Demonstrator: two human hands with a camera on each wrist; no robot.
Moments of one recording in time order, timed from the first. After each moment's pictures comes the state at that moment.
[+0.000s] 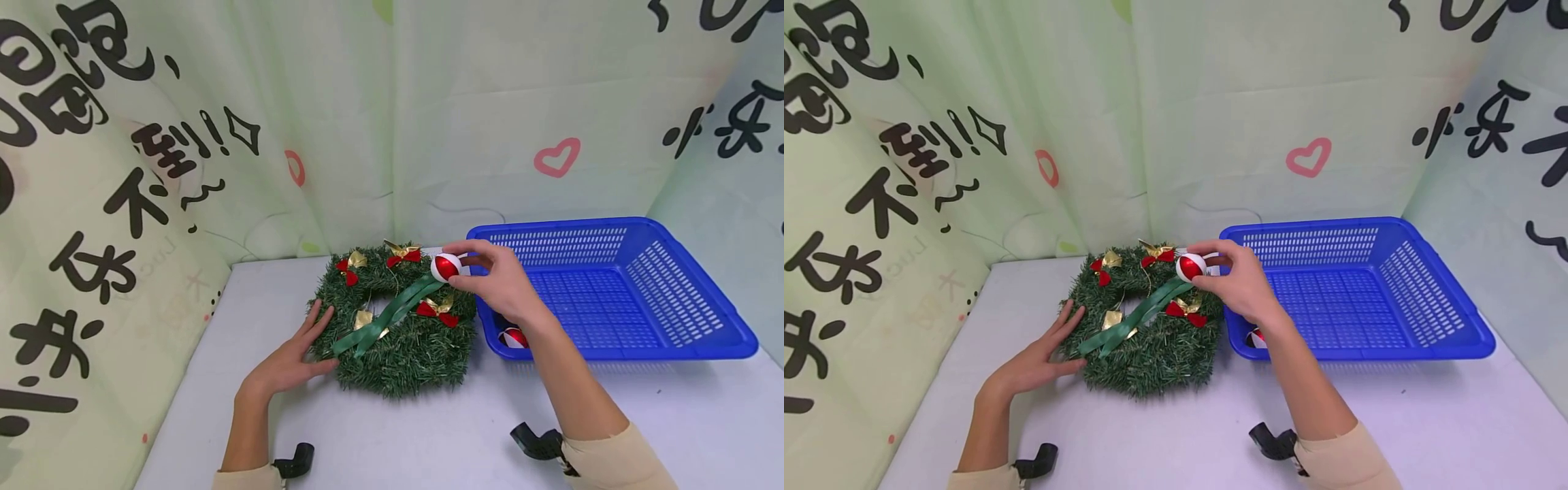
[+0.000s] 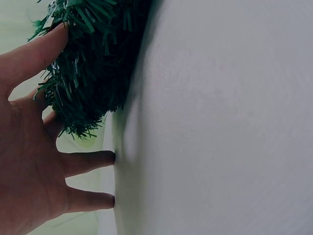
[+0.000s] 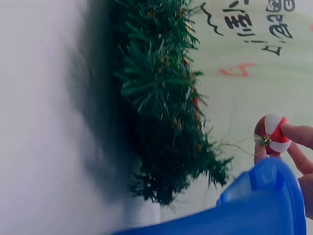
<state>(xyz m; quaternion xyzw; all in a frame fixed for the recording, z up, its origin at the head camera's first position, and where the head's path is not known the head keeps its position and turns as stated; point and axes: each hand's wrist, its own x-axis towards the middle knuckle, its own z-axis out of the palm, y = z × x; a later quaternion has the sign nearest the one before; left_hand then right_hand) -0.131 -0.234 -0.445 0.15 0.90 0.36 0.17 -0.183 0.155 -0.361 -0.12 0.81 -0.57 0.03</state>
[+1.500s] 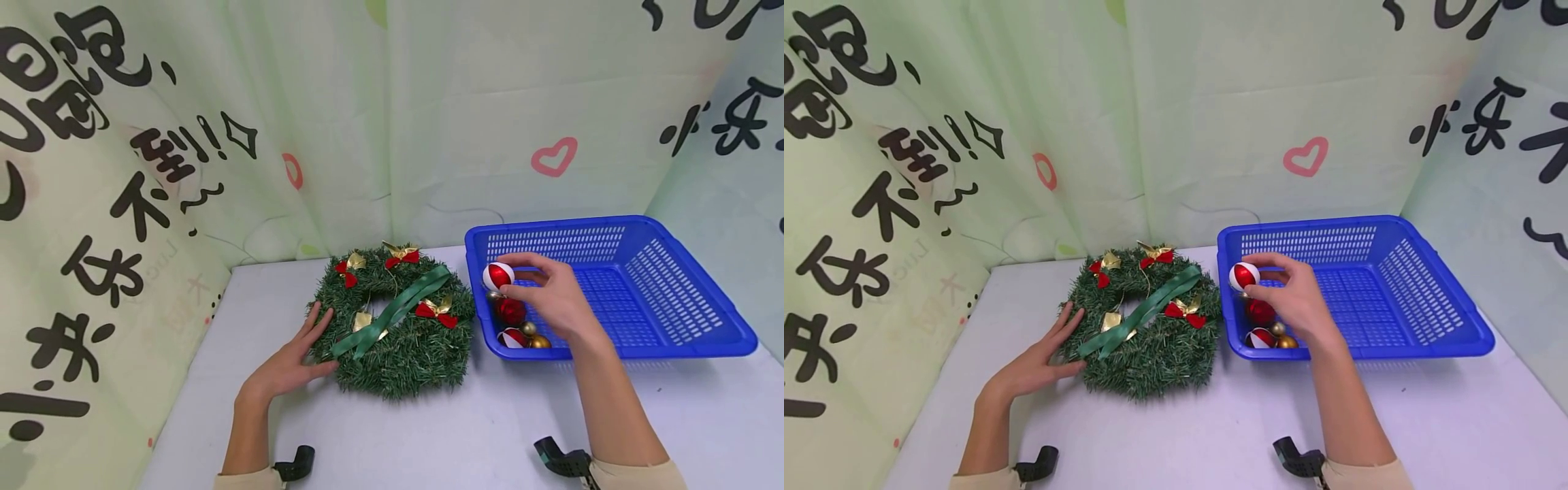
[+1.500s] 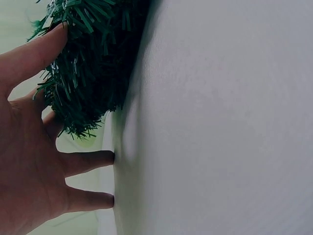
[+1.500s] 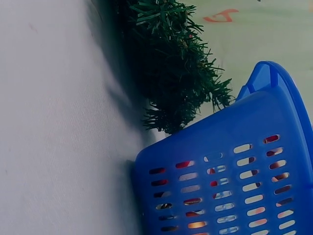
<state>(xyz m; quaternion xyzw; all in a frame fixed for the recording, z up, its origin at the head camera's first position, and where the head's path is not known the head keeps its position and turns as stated) -0.131 -0.234 -0.446 0.15 0.90 0.37 0.17 -0.163 0.222 -0.382 -0.02 0.82 -0.57 0.02</state>
